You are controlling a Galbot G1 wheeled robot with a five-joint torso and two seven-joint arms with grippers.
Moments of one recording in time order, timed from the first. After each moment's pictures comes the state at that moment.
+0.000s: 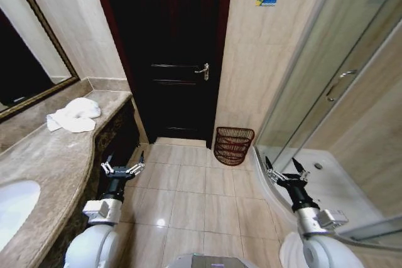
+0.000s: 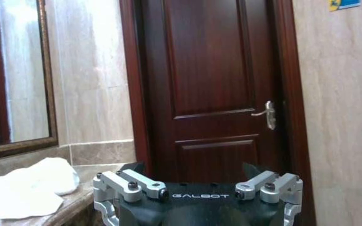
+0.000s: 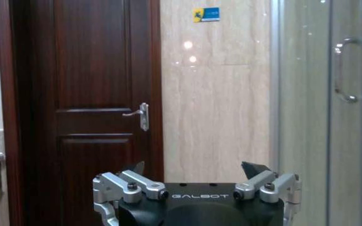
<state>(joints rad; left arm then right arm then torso) 1.75 -1.41 -0.77 -2.33 -0.16 -0.01 0.00 -1.73 1.50 0.82 2.34 0.26 -0.08 -0.18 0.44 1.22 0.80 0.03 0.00</state>
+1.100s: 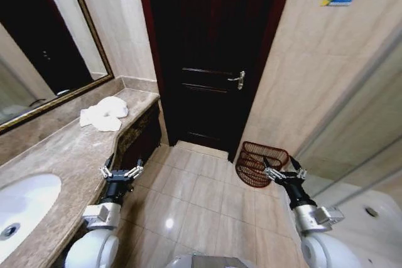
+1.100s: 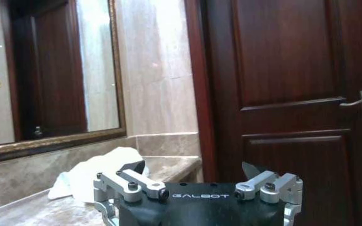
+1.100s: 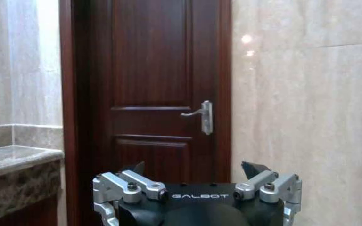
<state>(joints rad) 1.77 -1.44 -0.78 -2.32 -0.14 -0.04 0.00 -1.70 1.49 0.81 2.32 0.25 -0.08 -0.19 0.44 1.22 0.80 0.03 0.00</state>
